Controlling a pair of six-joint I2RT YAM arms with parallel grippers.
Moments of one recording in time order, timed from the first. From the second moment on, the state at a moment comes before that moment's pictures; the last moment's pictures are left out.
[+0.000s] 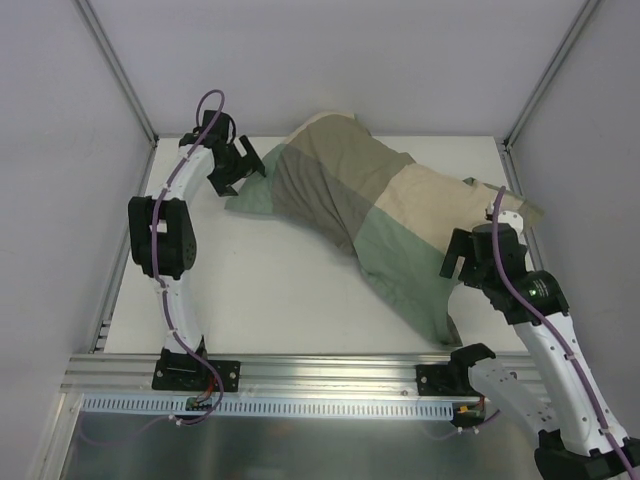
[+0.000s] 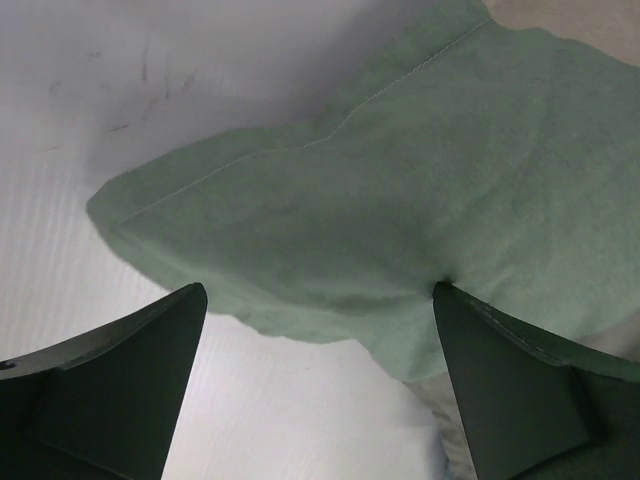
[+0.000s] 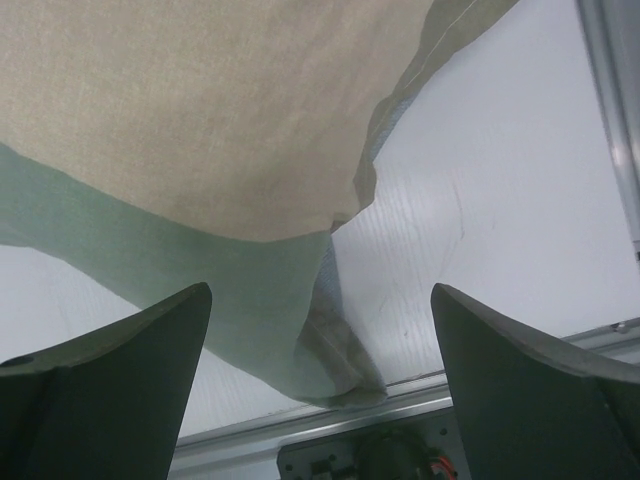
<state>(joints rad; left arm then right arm) -0.09 2.03 1.78 -0.78 0.11 -0.65 0.34 0.76 1.00 -1.06 0.42 0.42</state>
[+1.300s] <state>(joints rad) -0.13 1.60 1.46 -0.74 0.20 -0.62 0.43 0.59 0.78 -1.00 0.25 0.62</state>
